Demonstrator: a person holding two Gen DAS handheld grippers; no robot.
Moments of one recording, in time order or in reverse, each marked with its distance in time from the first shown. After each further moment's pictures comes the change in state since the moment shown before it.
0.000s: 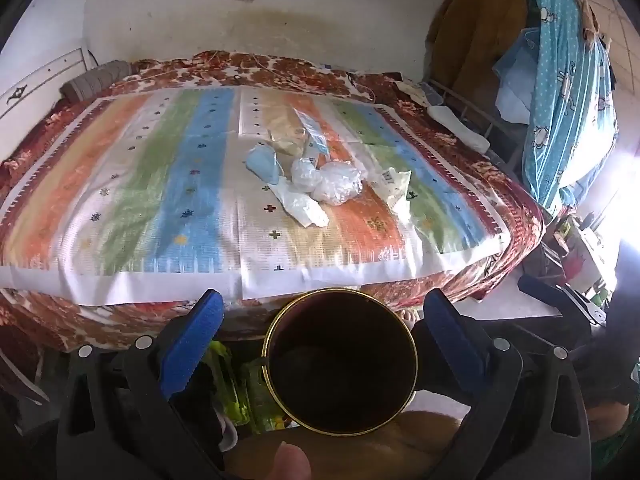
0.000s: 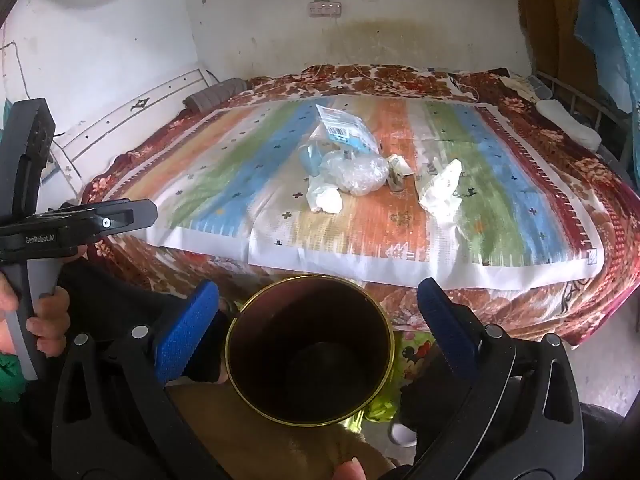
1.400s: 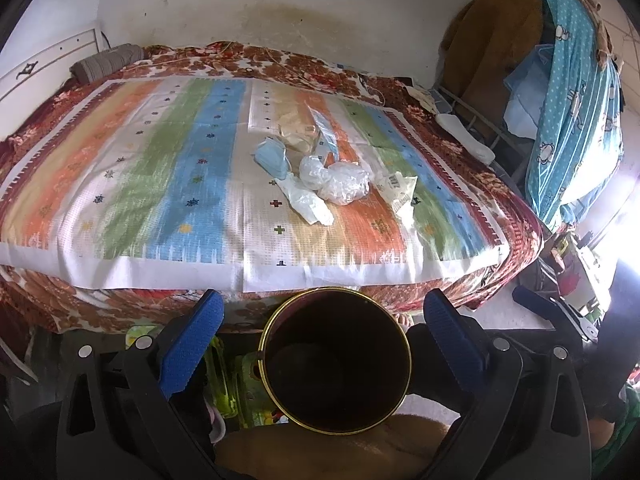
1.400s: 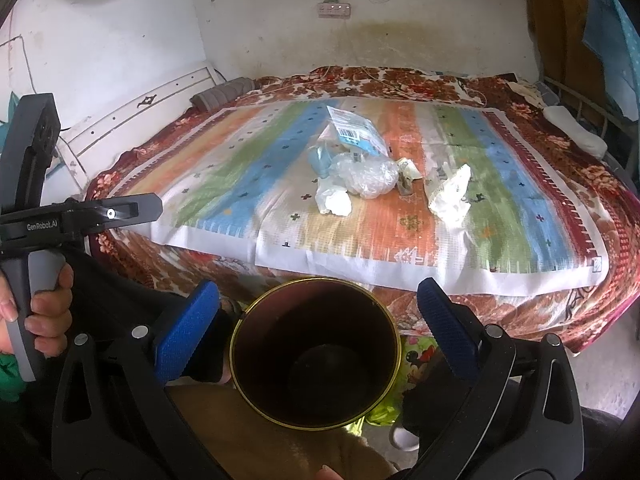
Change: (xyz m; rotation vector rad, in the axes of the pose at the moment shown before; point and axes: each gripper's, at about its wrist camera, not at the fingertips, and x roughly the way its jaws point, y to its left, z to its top) left arm -0.002 0.010 -0.001 -0.074 0.003 0.001; right arm 0.002 0.006 0.001 -0.020 -0.004 0.014
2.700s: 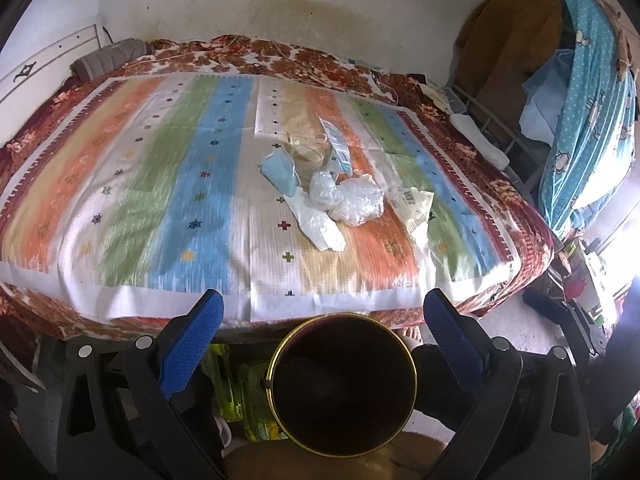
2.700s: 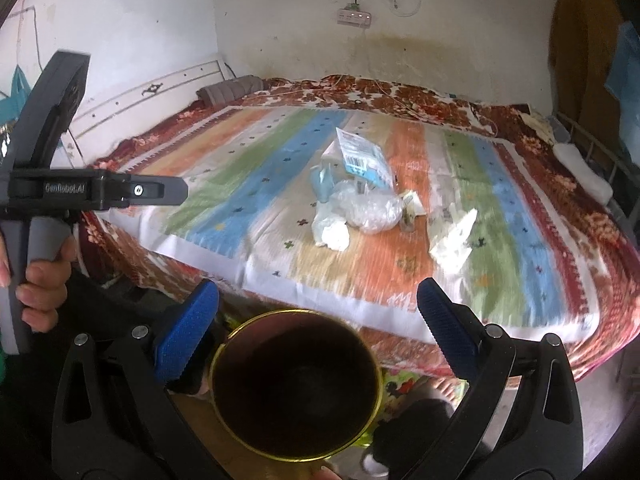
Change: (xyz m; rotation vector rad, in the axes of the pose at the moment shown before) left arm 0.029 0.008 0.059 -0.026 0.052 0.032; right arm 0.024 0.010 0.049 -0.120 -0.010 -0.032
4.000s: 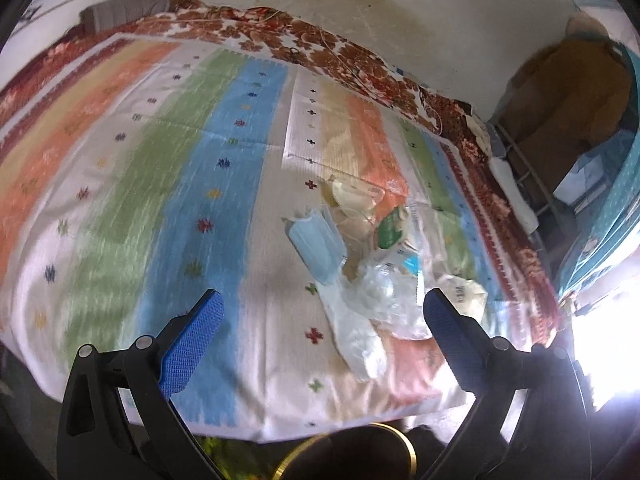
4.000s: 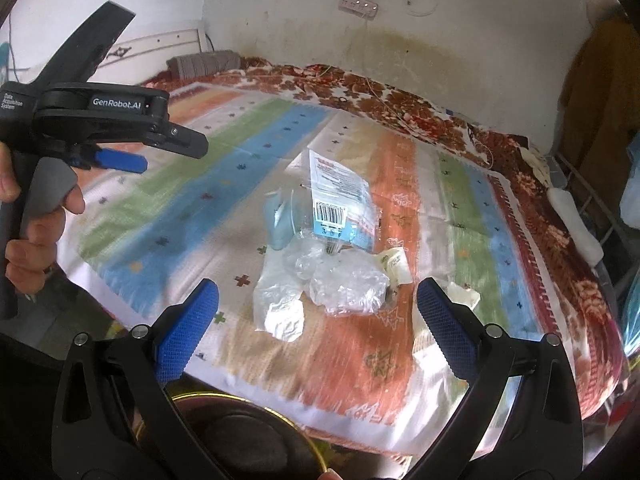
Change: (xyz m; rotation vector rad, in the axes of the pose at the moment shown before) left arm 0.132 0.083 0.126 -0.184 0.036 -0.038; right arm 0.145 -0.004 0.090 -0.138 0.045 -0.147
